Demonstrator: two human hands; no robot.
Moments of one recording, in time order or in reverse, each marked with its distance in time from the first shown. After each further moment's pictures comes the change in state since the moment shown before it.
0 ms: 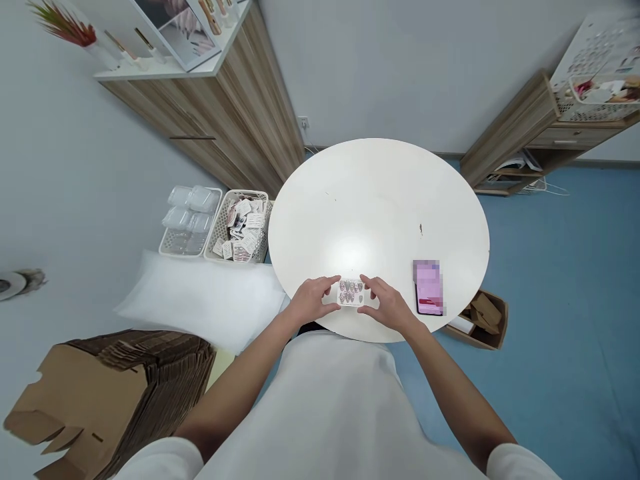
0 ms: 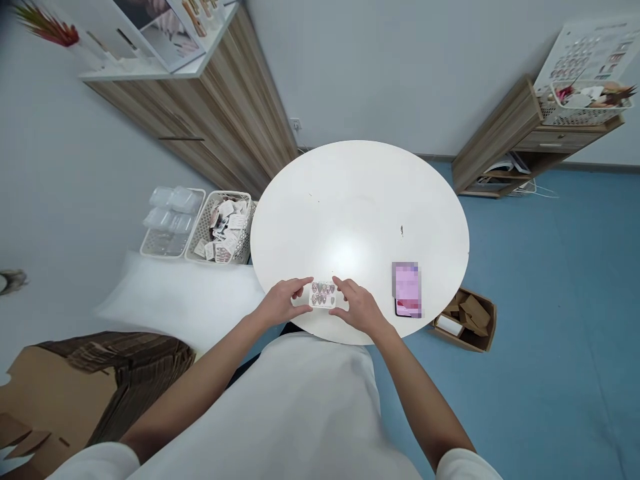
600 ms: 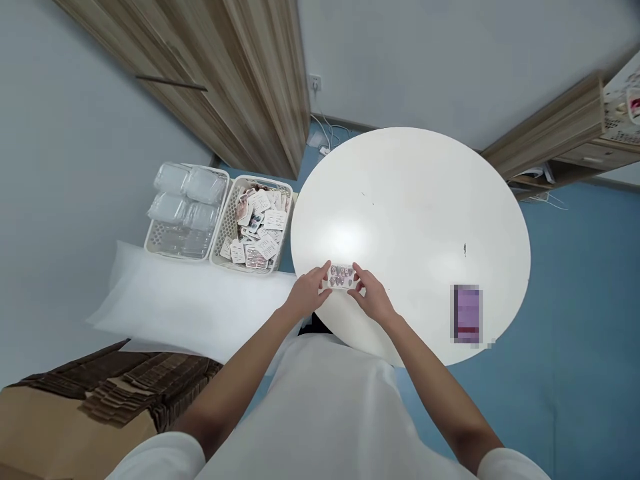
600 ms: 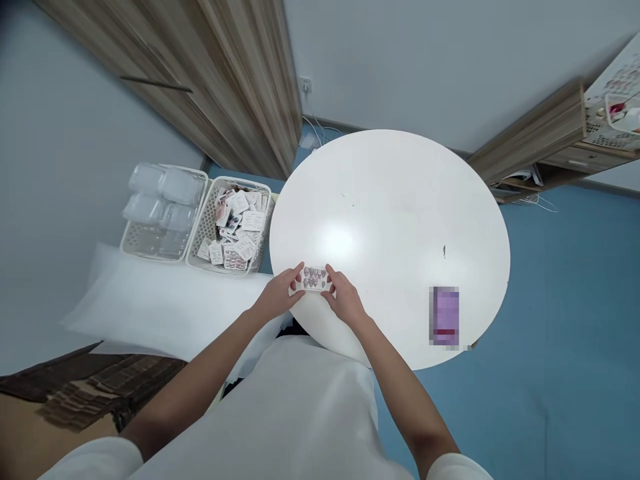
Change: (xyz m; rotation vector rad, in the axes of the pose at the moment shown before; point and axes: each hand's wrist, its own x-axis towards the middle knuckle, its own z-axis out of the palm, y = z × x) left_hand 0.013 -0.142 -0.051 -0.150 0.073 -0.117; right_hand 0.141 -0.040 0.097 0.082 -0.049 0.201
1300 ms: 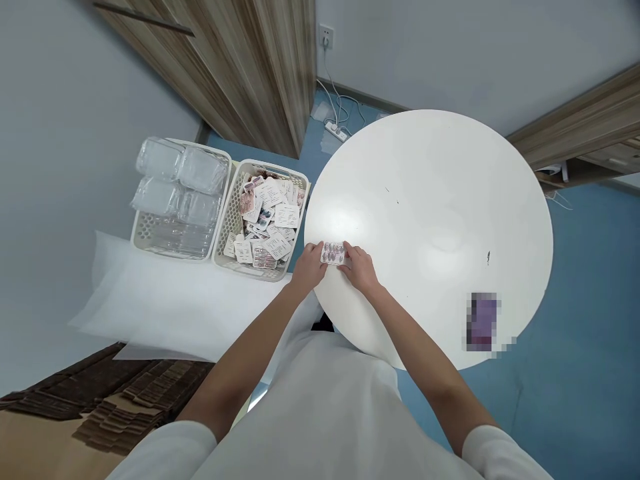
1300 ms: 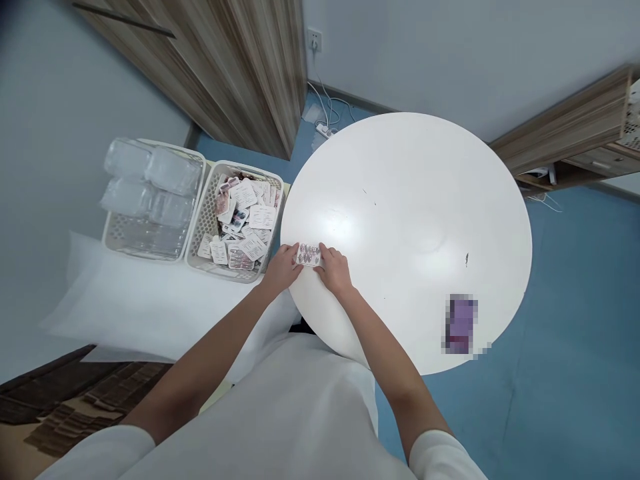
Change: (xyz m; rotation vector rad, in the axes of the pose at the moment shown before) left_hand 0.053 -0.067 -0.018 0.117 0.035 -0.284; right_hand 0.106 0.002 0.056 -0.340 -0.066 0.081
